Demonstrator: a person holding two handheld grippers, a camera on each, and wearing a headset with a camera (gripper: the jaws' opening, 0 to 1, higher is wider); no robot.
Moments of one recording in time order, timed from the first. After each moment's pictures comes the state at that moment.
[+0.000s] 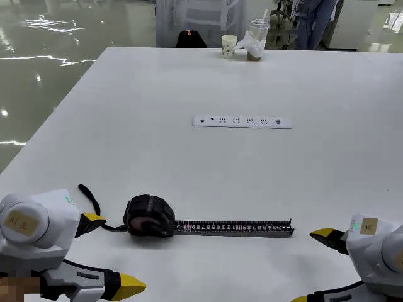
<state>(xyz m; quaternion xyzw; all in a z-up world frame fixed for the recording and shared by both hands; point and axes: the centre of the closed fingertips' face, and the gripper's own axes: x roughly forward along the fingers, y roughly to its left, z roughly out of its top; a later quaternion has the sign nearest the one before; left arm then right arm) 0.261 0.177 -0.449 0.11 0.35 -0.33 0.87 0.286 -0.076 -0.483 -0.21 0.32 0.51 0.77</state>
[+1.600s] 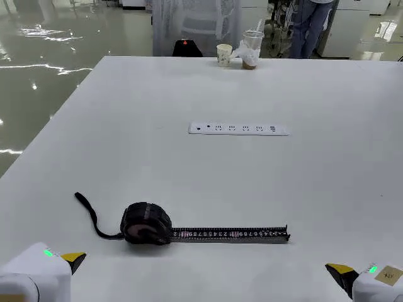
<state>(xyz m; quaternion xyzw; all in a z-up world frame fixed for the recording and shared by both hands) 0.225 0.158 -0.440 0.02 0.32 -0.19 0.93 0.251 -0.065 -0.458 -0.09 0.32 0.37 0.87</state>
